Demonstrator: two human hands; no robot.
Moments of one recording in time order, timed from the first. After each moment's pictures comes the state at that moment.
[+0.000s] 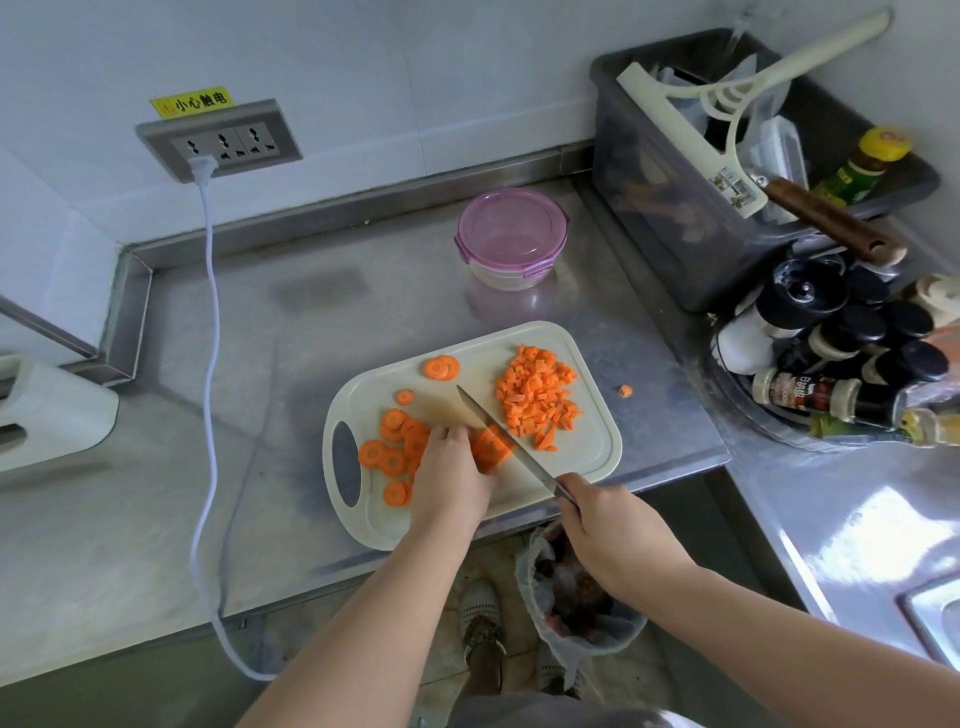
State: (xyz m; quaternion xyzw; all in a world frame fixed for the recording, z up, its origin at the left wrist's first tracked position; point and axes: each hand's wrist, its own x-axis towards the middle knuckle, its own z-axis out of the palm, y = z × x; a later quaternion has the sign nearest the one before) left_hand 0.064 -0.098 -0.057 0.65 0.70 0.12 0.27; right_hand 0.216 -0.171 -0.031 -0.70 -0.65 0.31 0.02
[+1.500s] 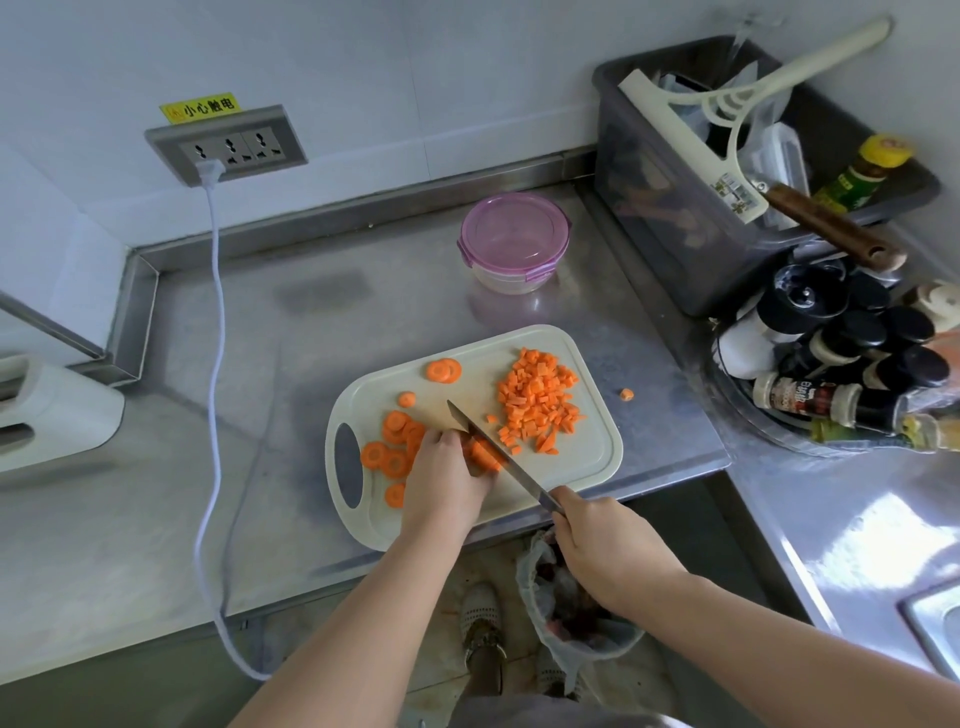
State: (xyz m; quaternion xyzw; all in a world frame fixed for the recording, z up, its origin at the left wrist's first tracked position) left_hand 0.057 -0.100 -0.052 0.65 0.70 0.13 0.25; right_hand 0.210 -0.172 -0.029 -0.68 -0.65 0.33 -0.02
